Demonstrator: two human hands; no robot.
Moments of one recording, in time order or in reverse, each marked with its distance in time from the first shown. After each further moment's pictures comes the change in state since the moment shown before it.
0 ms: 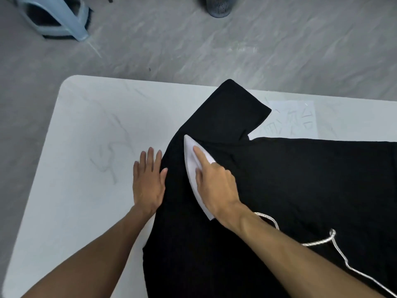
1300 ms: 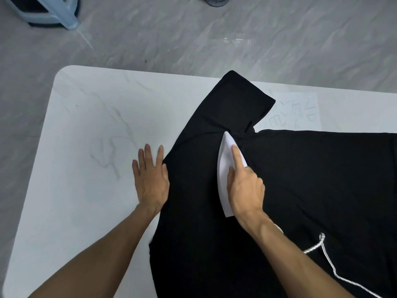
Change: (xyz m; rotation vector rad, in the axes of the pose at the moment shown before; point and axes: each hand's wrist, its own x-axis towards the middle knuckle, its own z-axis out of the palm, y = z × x) left_hand -0.006 -0.002 -0.004 -0.023 0.023 -0.050; right_hand -0.017 0.031 0.019 -0.015 0.184 0.345
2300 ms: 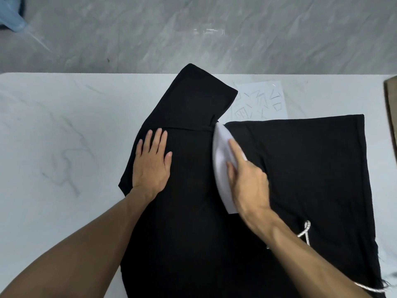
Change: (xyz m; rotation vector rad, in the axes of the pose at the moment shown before) left_hand 0.043 0.083 0.011 0.055 -0.001 0.352; right_hand 0.019 0.062 -0.046 0.082 0.005 0.006
